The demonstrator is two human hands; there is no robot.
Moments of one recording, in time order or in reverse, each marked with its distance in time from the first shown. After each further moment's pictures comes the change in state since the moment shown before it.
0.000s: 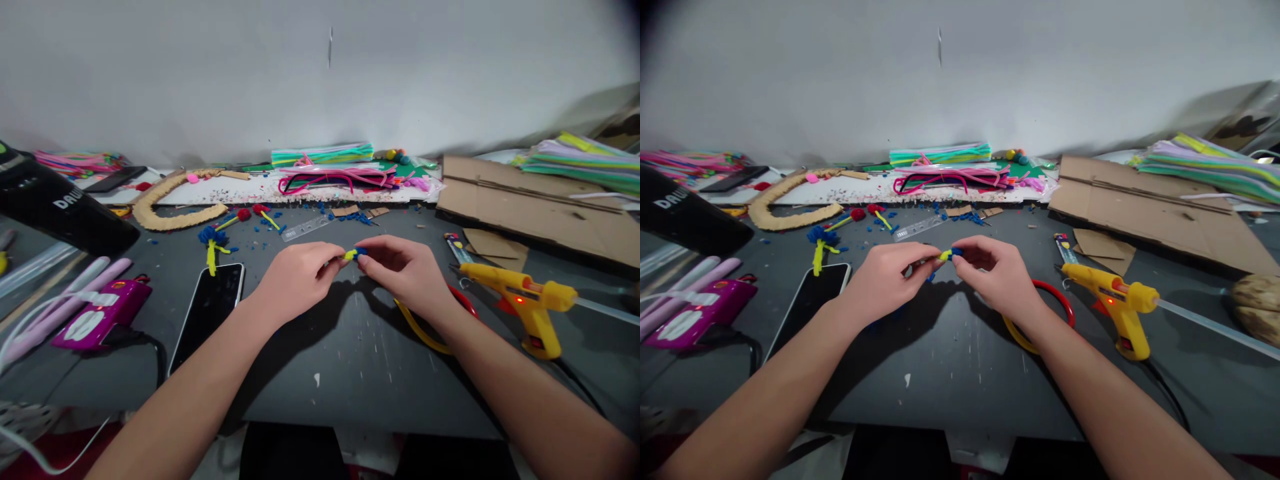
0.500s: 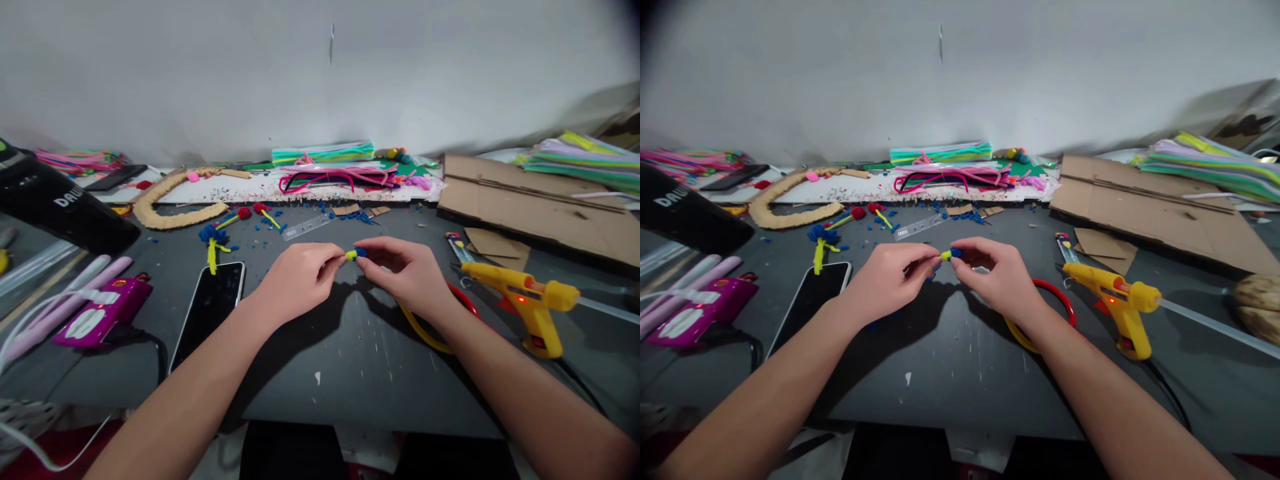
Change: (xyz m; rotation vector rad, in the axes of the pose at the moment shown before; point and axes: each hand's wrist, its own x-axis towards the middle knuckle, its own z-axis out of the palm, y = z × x) left_hand 0.001 0.004 -0.004 -0.062 -0.125 -0.089; right_hand -0.002 0.002 0.001 -0.012 -0.006 -0.035
